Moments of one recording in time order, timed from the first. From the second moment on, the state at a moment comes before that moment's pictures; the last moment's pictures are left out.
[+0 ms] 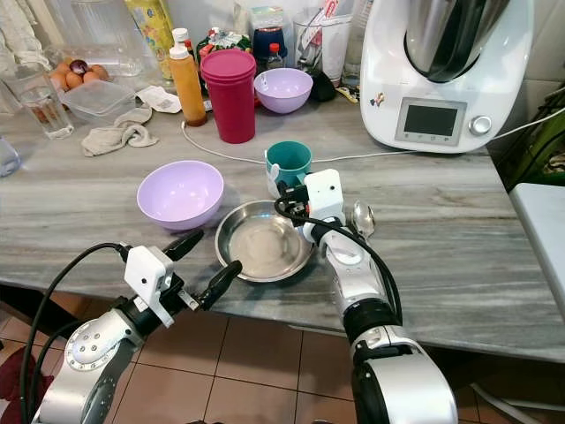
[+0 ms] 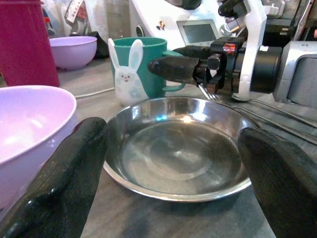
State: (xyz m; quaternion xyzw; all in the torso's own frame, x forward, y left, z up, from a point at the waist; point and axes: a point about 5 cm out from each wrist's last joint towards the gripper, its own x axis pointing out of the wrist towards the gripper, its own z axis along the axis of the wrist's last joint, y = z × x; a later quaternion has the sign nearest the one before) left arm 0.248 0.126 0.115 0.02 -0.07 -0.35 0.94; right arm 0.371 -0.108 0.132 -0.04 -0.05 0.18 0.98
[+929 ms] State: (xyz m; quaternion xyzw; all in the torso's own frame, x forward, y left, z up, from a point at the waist) left arm 0.266 0.128 0.130 0.02 -0.11 -0.25 0.96; right arm 0.351 -0.109 0.175 -0.04 -0.17 0.12 0.98
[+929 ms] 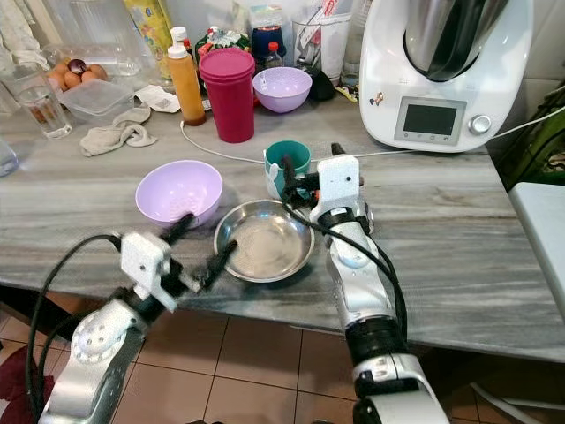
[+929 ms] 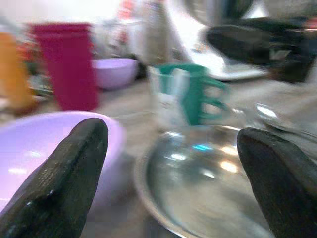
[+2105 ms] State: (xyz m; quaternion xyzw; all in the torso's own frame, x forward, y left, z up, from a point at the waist) left arm 0.293 0.167 0.123 0.05 -0.10 0.00 0.99; right arm 0.321 -0.107 0.173 -0.11 -0.16 0.13 0.97
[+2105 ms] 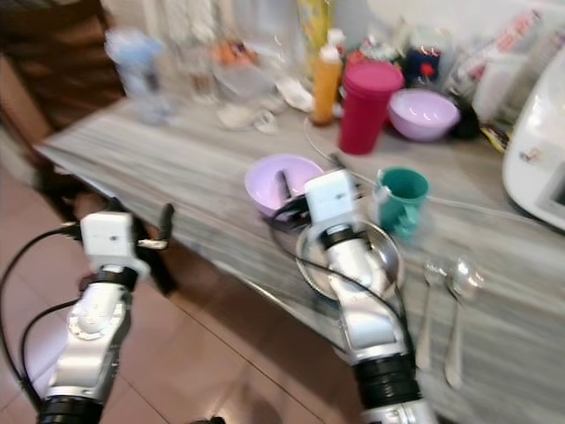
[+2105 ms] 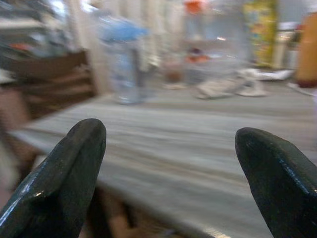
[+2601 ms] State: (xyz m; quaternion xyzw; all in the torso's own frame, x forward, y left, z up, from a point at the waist) left arm 0.288 0.182 0.102 0.06 -0.07 0.06 0.99; right arm 0.315 -0.107 0.165 -0.12 -0.14 0.14 0.97
